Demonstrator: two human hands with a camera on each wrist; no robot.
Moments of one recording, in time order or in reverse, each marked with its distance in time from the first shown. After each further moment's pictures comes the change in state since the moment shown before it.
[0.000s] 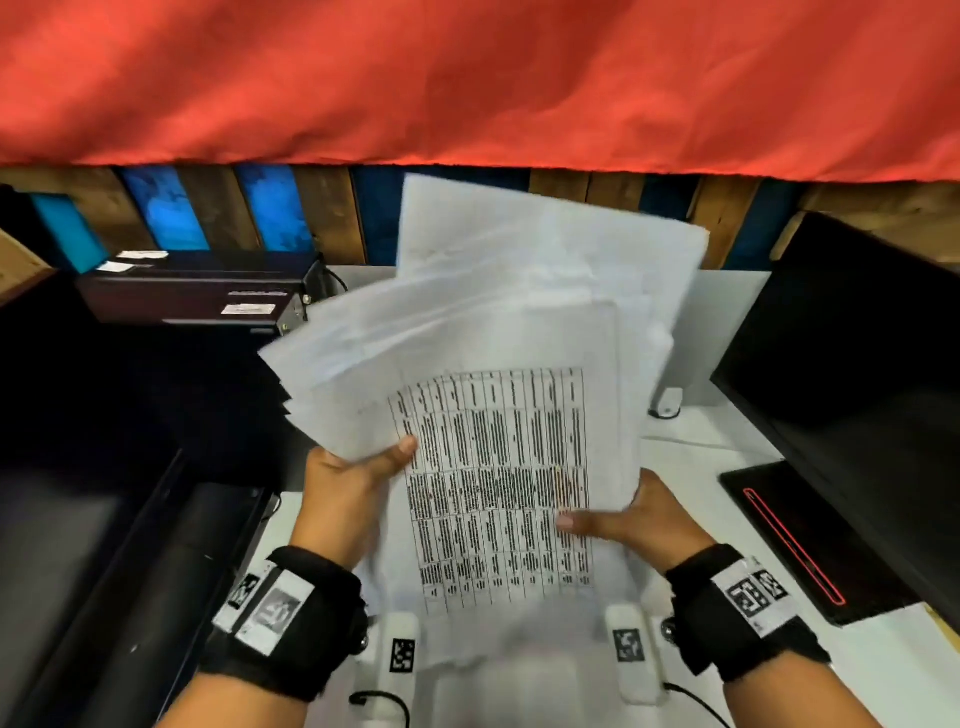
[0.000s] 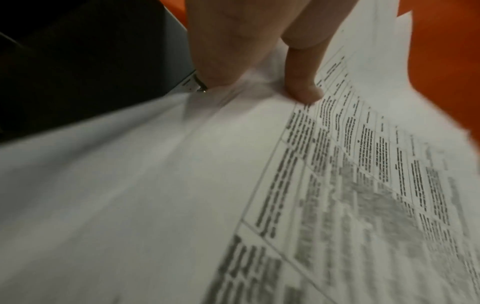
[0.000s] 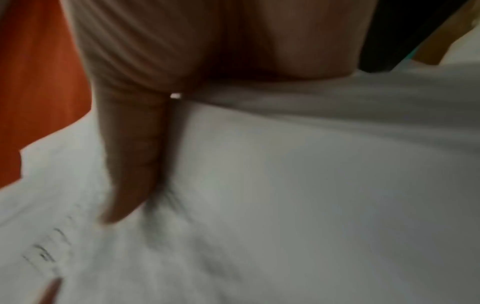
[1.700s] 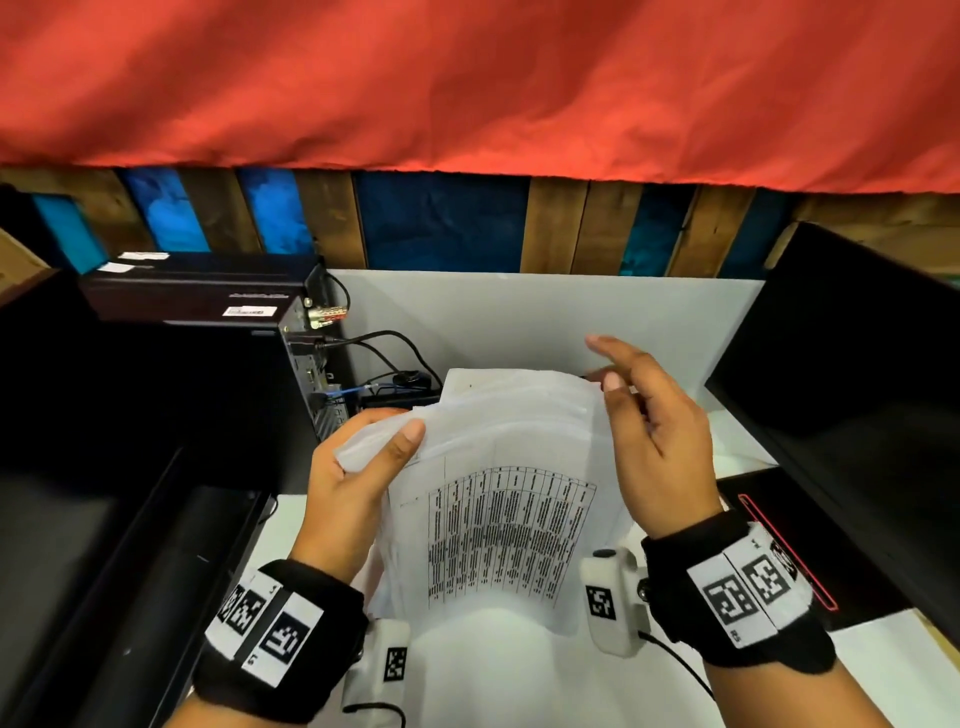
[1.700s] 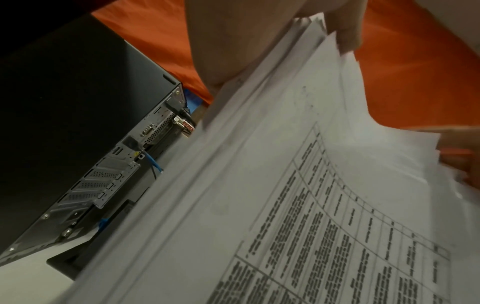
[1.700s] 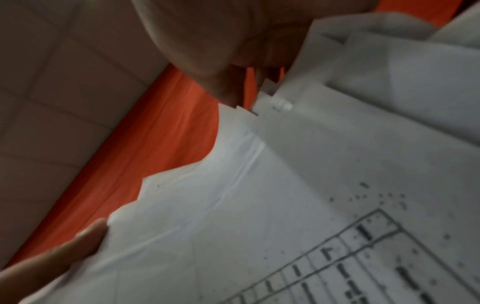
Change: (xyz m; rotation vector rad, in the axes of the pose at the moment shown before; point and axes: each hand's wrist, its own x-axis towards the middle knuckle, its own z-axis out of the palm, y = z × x) left_hand -0.014 0.017 0.005 -0.017 -0.132 0.179; right_hand -0.007 -0.076 0.027 -0.491 0.497 -0.682
